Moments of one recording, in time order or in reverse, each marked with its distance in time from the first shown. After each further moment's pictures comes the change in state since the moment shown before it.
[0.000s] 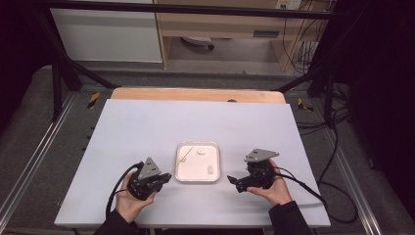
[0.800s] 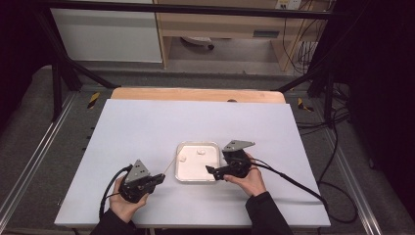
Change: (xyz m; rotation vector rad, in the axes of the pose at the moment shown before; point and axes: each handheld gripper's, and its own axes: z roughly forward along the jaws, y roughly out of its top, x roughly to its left) left arm 0.011 -0.021 -0.009 -0.083 -0.003 -0.065; right arm 0.018 0.036 0.054 -0.031 0.077 0.062
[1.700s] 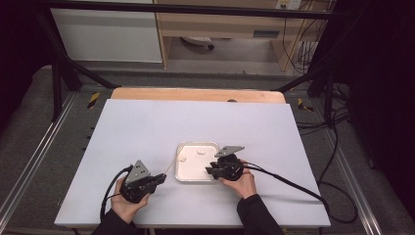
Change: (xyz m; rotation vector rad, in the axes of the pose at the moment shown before) left arm -0.002 -0.001 0.002 -0.020 -0.004 -0.014; right arm 0.005 -0.016 0.029 0.099 0.012 0.001
